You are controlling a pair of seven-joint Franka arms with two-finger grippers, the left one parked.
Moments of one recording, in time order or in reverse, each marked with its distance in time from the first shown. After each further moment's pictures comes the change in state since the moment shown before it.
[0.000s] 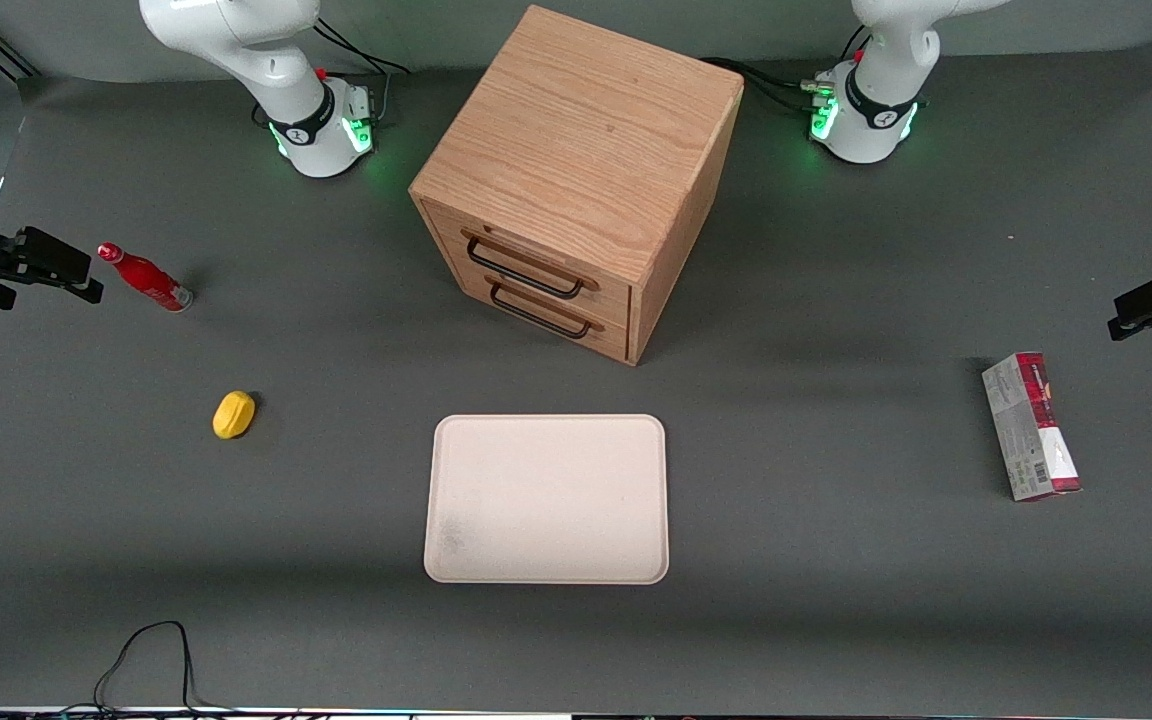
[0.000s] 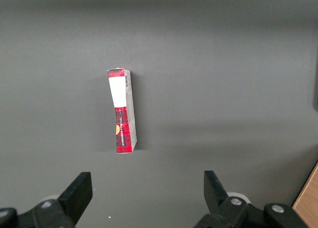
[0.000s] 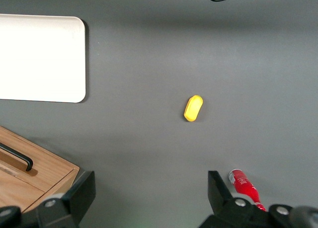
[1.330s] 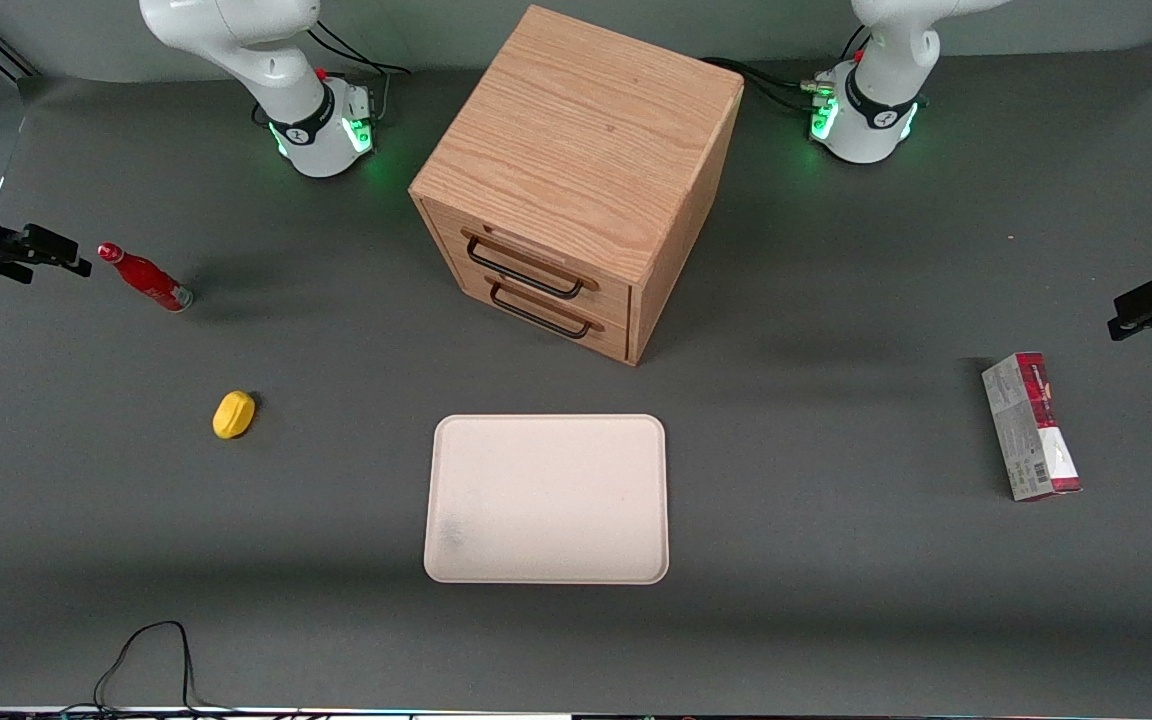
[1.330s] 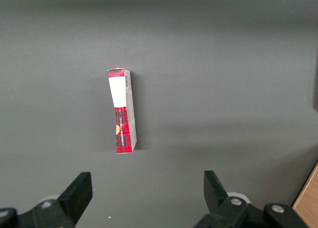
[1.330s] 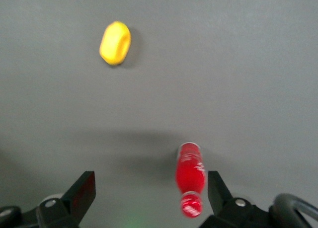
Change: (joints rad) arm -0.027 -0.270 -0.469 -0.829 -0.089 0.526 -0.476
